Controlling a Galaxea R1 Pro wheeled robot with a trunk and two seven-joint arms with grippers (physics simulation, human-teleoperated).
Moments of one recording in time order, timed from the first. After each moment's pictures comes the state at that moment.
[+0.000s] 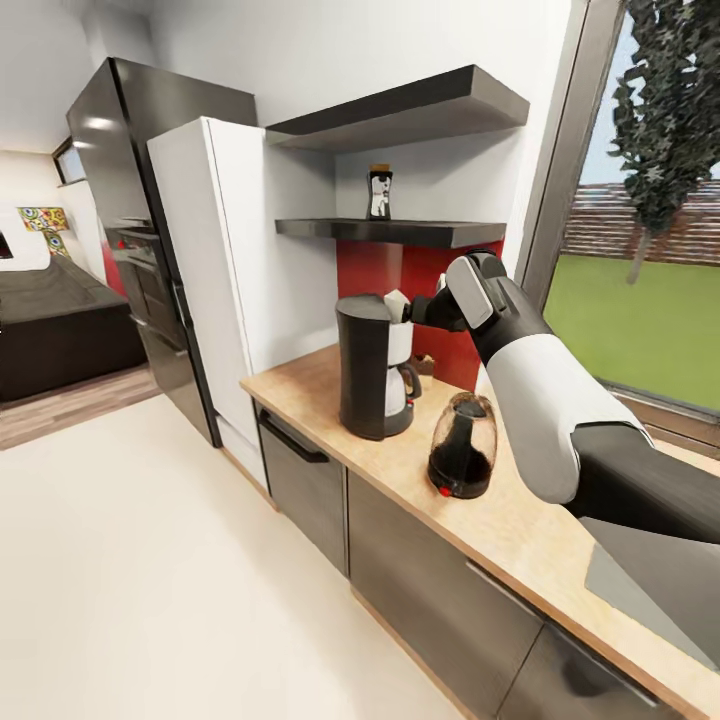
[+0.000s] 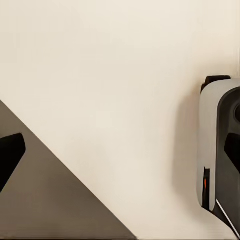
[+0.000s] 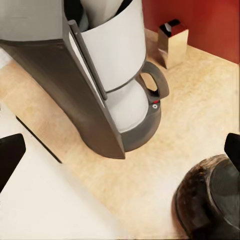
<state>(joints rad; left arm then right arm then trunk) 0.03 0.19 0.08 -0.19 -0.10 -0.21 0.08 -1.55 0.17 -0.05 -0.56 -0.38 0.99 -0.41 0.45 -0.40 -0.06</state>
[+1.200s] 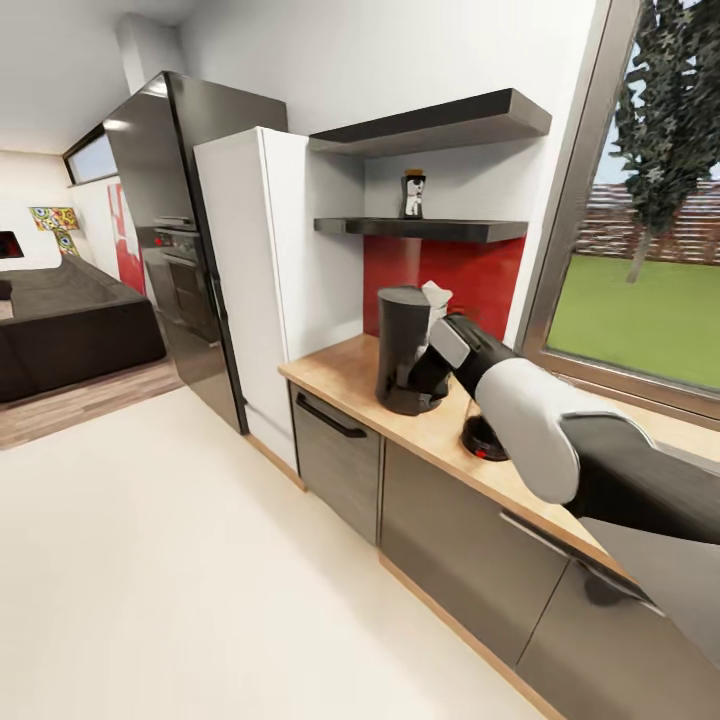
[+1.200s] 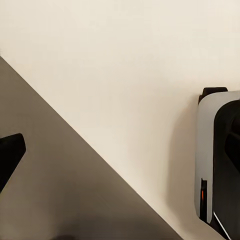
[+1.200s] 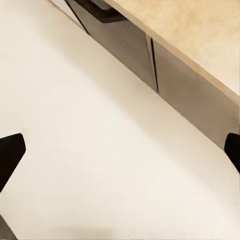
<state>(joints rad) 0.02 0.18 0.08 -0.21 -0.10 -0.21 0.08 -1.55 0.17 -0.05 -0.16 -0.38 0.99 -0.27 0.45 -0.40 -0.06</state>
